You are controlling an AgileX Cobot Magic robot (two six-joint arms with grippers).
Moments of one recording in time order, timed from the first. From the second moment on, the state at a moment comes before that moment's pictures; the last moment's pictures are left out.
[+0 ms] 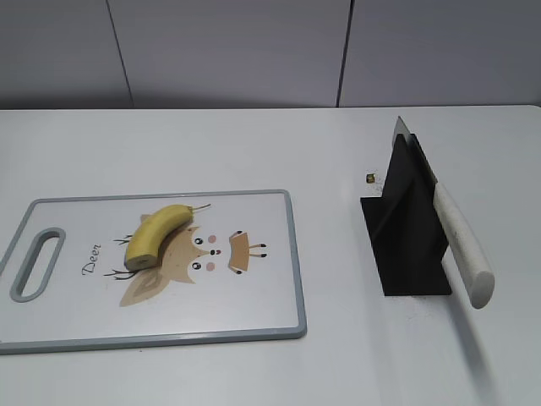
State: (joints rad) left arm -0.03 -0.01 -0.48 -0.08 1.10 0.21; right arm 0.05 0.23 -0.57 0.23 1.12 -0.05
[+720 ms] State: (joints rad) left arm -0.03 -0.01 -0.48 -0.08 1.10 0.21; right arm 0.15 0.59 -0.72 0.24 1.21 0.09
